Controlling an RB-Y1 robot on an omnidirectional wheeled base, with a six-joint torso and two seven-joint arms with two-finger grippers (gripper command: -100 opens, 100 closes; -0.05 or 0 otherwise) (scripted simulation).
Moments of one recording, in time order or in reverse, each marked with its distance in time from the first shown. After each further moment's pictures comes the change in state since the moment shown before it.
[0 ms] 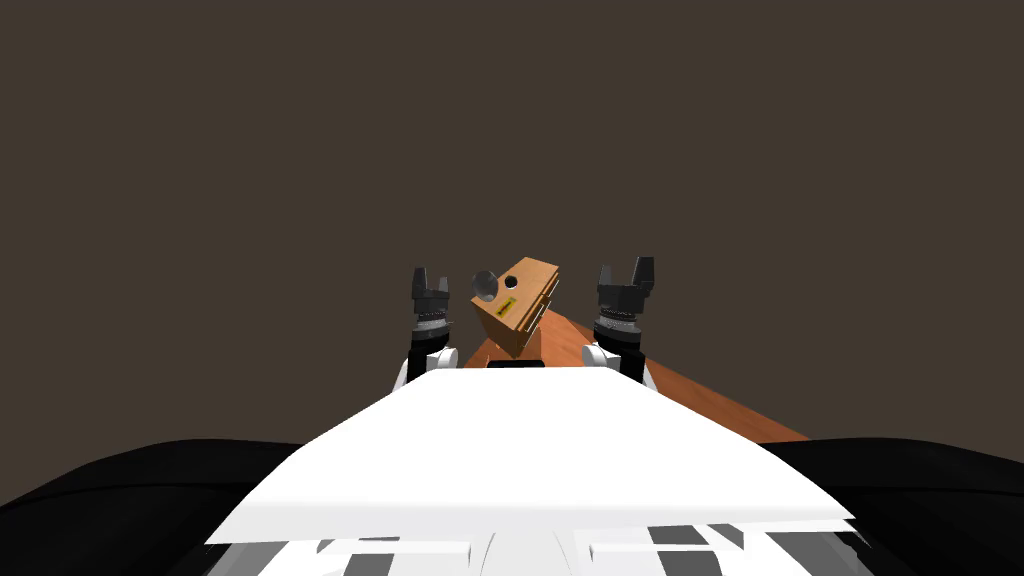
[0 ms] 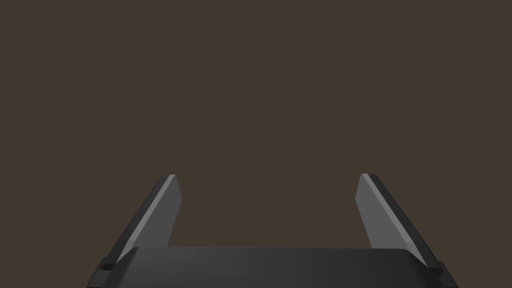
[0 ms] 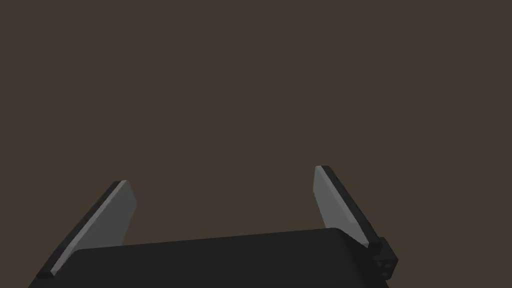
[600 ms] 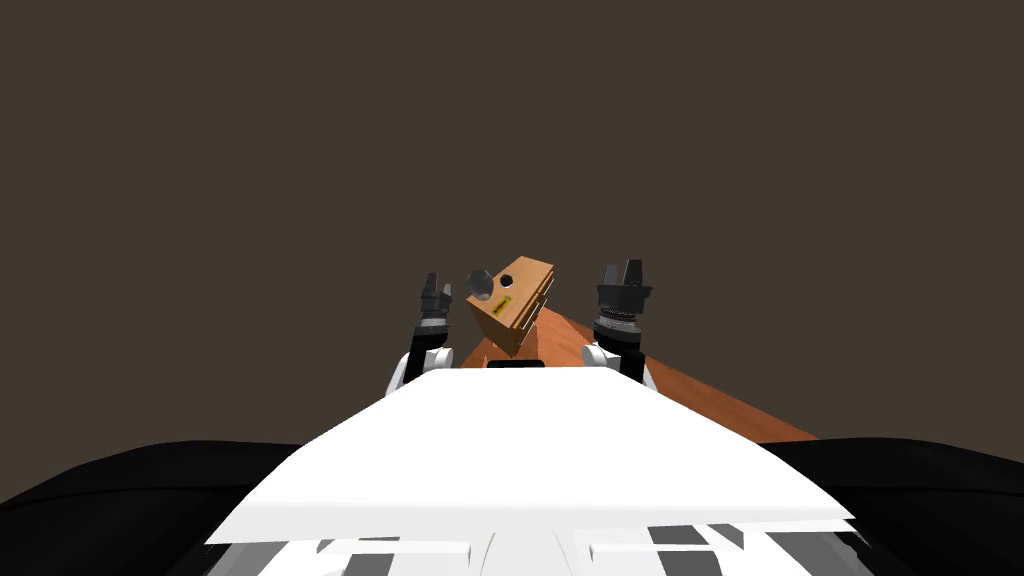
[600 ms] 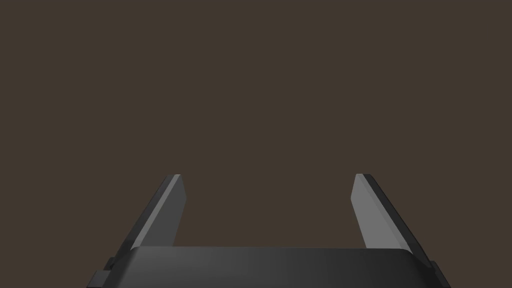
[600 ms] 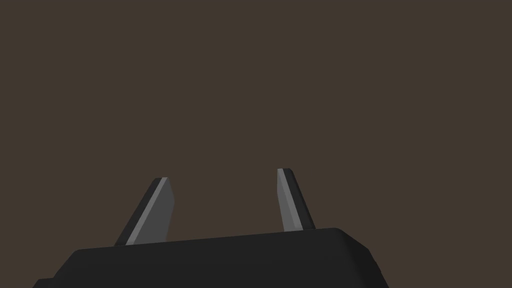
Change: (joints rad) left arm -0.031 0.076 0.045 0.062 -0.004 0.146 0.036; right arm 0.000 0.000 0.000 0.000 0.000 0.000 0.000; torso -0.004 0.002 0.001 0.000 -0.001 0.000
